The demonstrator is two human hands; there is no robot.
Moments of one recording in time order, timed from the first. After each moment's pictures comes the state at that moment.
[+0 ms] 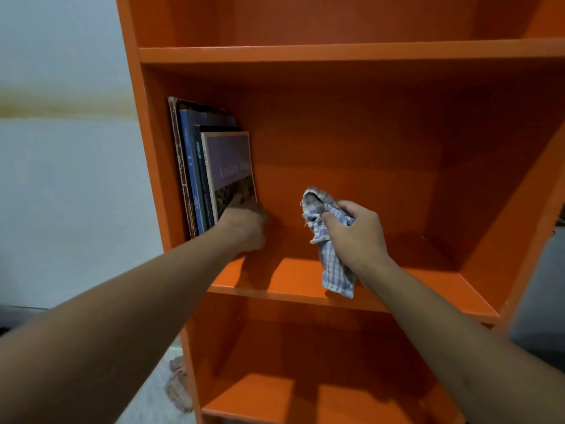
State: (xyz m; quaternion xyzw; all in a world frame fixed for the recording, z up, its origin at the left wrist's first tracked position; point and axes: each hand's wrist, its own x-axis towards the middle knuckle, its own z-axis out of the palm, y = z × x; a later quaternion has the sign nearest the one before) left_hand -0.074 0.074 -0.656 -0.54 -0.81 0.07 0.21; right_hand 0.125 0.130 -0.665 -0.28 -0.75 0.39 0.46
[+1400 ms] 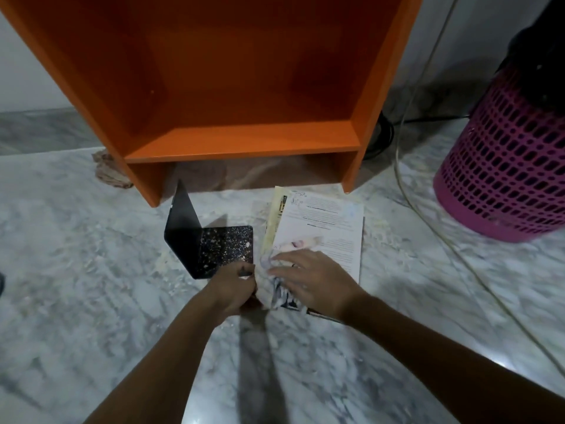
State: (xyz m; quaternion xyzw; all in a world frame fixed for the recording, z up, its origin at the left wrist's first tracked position) left_hand 0.178 -0.134 -1.081 -0.18 -0.74 -0.37 -0.53; right_hand 0.342 -0.035 -1.113 -0.14 -0.96 0.15 0.17
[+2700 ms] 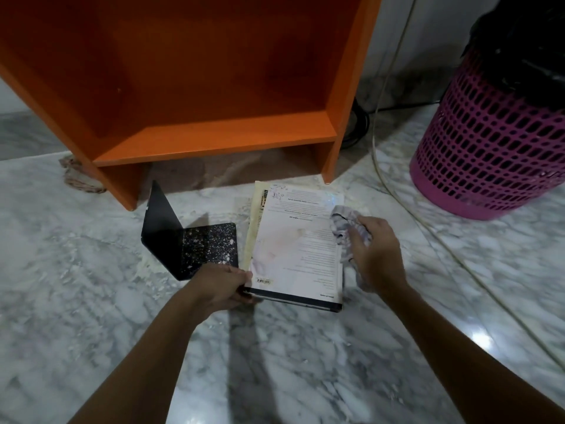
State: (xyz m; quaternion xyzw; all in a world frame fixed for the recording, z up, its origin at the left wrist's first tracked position) left_hand 0.171 -0.128 -1.086 -0.16 -0.75 -0.33 -0.56; right_hand 0.414 -0.004 -1.113 -0.56 -0.73 0.19 0.34
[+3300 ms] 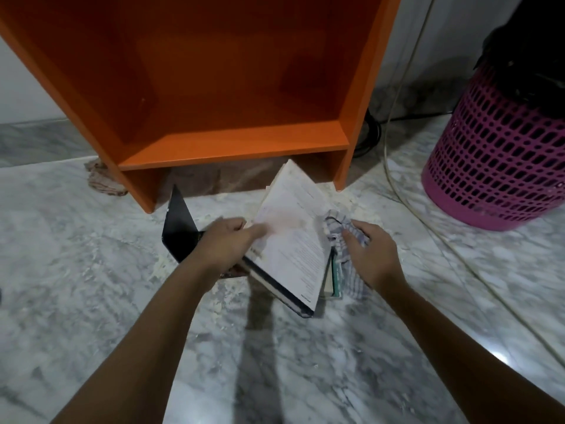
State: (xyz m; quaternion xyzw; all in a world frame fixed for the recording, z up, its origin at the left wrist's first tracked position) left_hand 0.171 -0.114 -1.001 -0.32 -0.75 -0.36 -0.45; right_hand 0.390 -0.008 -1.087 -0.58 -0.69 0.33 0.29
